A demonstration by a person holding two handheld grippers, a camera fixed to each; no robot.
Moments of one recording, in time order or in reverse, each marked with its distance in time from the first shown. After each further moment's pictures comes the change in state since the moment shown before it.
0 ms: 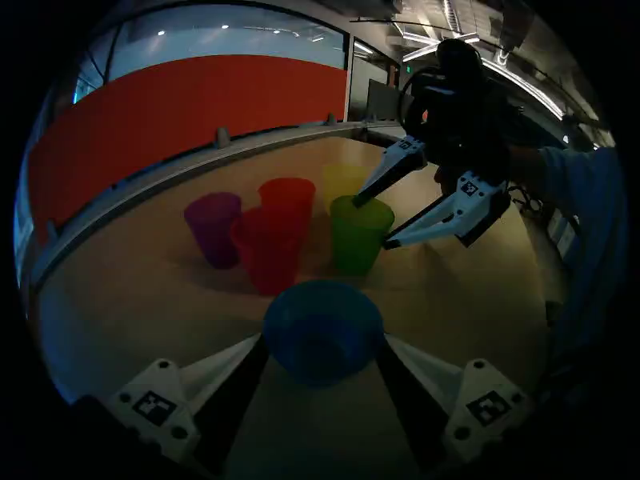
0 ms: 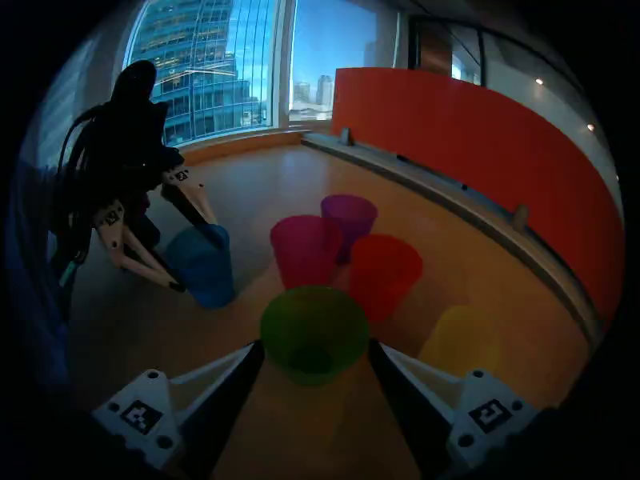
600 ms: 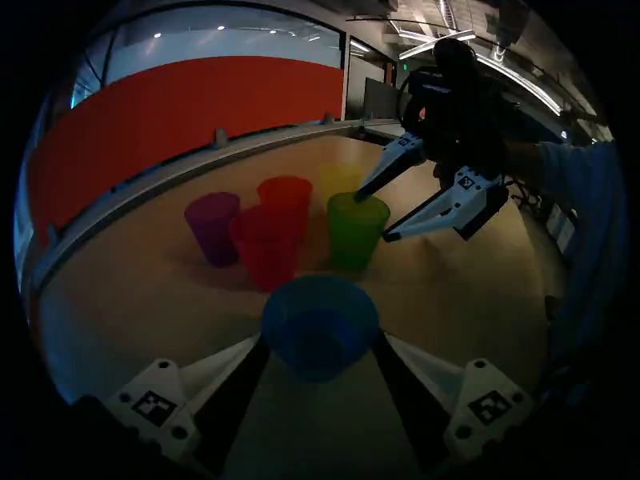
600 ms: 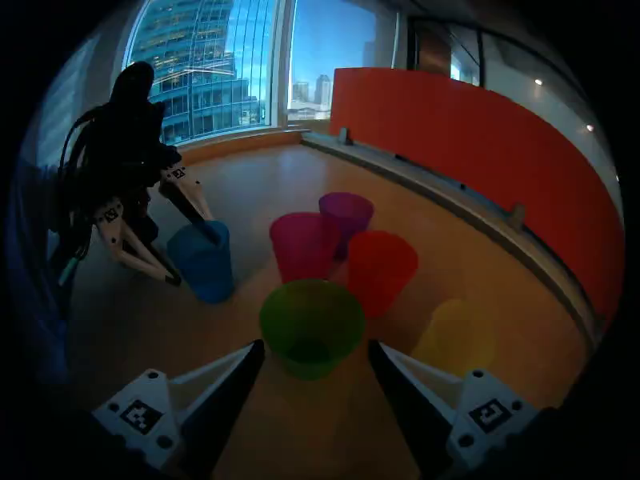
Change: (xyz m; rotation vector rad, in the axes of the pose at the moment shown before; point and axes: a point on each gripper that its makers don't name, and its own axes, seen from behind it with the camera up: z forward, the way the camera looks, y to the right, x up) left arm -0.002 0.002 -0.006 -0.004 -0.002 0.013; right arm -0.005 0.001 -0.006 -0.006 -0.004 -0.001
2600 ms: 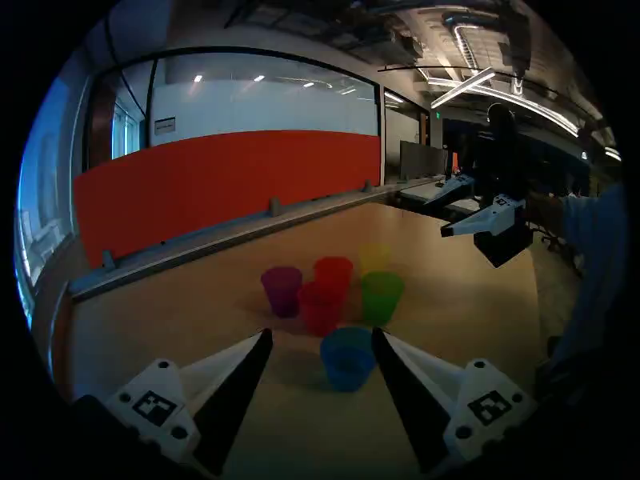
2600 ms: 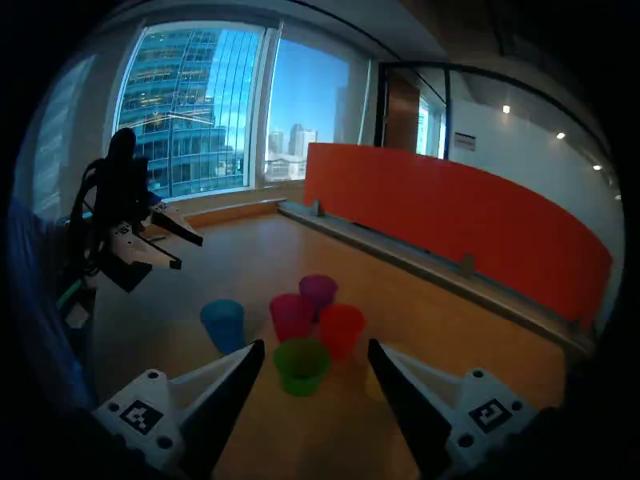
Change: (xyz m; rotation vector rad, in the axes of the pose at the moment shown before) left arm 0.060 -0.026 -0.114 0.188 0.239 -0.035; right arm 0.069 0.002 -0.120 -0.111 0.229 0.036
